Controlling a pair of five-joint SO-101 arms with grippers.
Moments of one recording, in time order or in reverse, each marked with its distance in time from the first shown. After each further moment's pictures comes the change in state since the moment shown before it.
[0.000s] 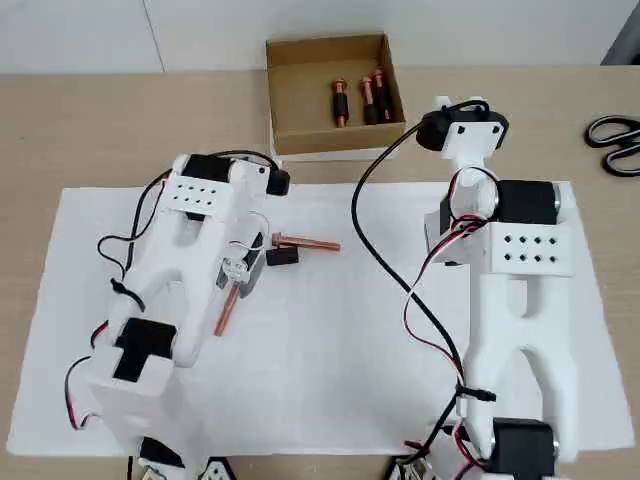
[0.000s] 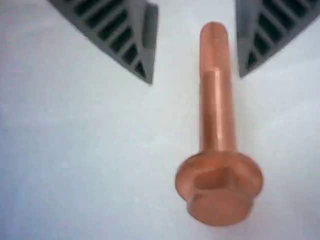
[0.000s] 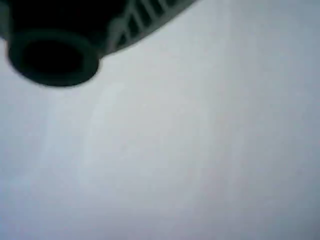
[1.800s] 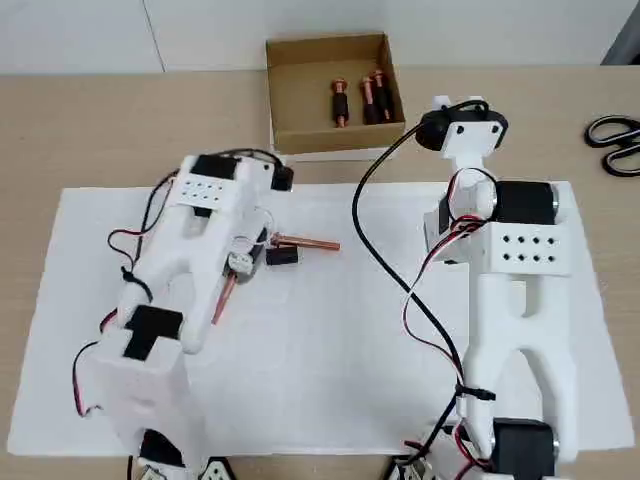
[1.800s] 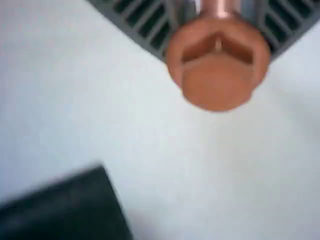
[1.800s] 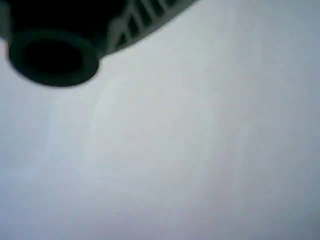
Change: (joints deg) left arm 0.2 4.5 -3.6 -4.7 -0.1; right arm 0.0 0.0 1.1 -1.6 0.0
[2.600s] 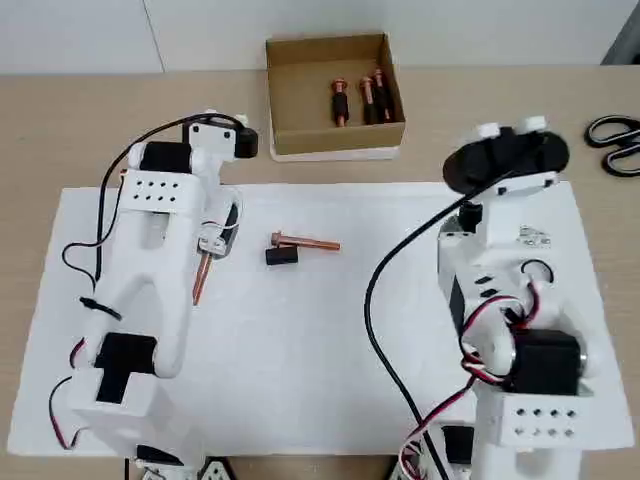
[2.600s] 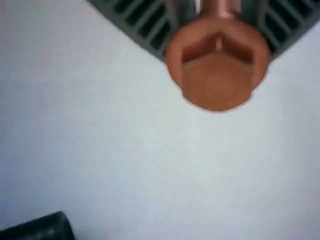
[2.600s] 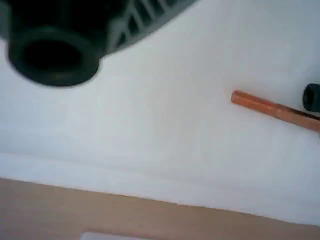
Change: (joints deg) left arm -5.7 -10.8 -0.4 2.5 0.8; right arm -0.1 -40.4 24.6 -19.6 -2.6
